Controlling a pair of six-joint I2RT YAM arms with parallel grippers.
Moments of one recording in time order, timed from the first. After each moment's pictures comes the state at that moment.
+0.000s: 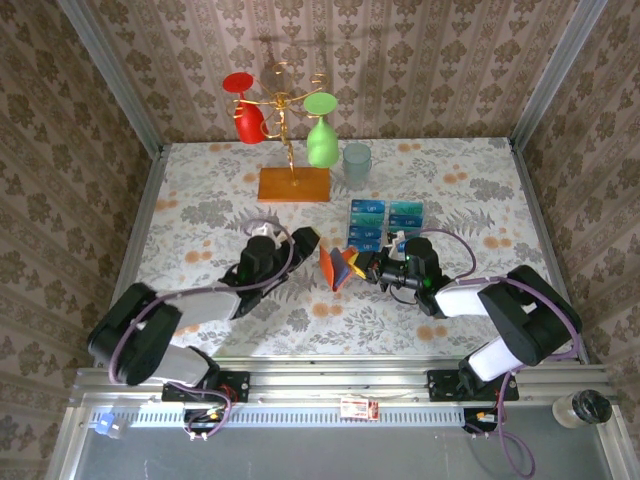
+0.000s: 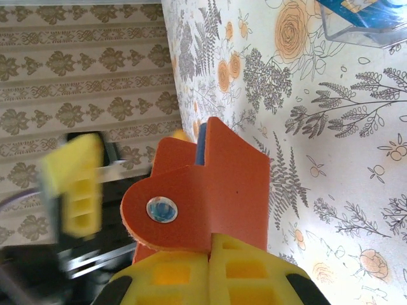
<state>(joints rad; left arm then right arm) -0.70 1.35 0.53 0.51 0.08 -1.13 0.48 1.52 0.39 0.81 -0.55 1.39</state>
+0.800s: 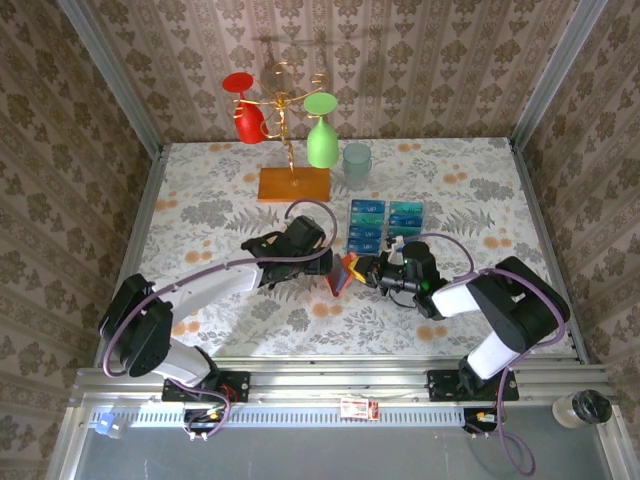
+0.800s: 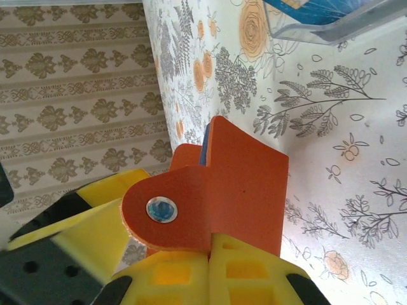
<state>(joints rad) -0.87 1.47 0.97 -0.50 -0.20 -0.64 0.48 1.61 0.37 0.88 -0.55 1.39</state>
